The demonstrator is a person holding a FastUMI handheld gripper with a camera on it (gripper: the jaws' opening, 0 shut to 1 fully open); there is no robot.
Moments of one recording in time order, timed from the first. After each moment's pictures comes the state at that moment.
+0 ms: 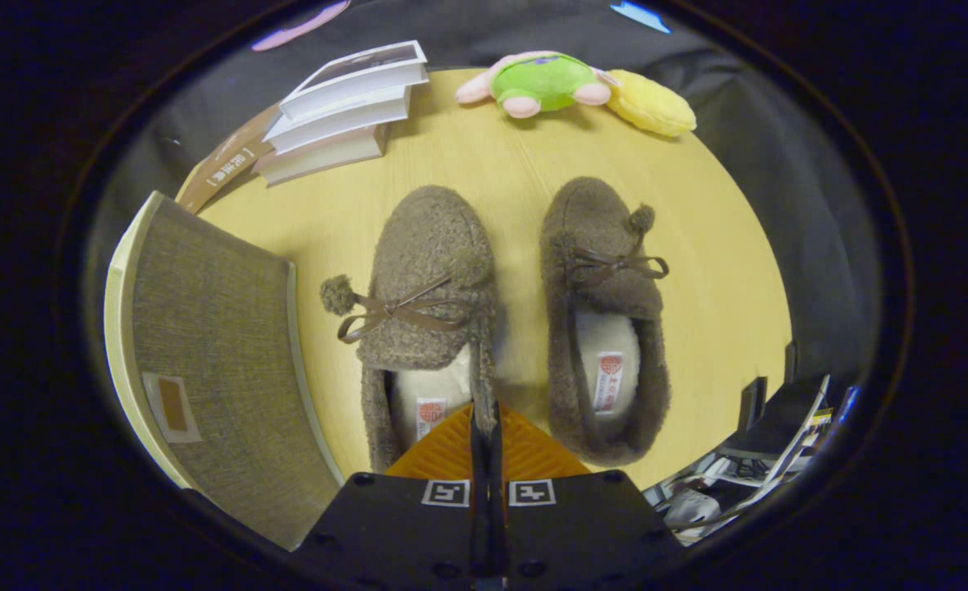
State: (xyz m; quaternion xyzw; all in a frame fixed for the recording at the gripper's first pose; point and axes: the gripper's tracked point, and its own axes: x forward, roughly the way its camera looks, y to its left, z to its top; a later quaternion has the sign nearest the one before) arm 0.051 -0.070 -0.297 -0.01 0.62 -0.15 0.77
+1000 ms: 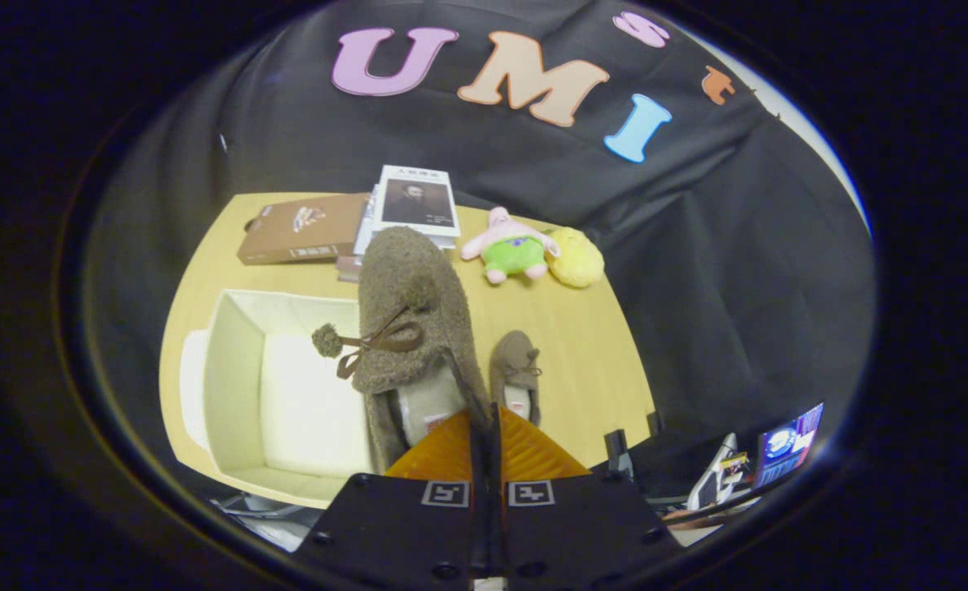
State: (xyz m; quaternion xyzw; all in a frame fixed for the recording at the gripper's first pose) arm 0.066 0.049 -0.061 -0.15 0.48 -0.18 0.85
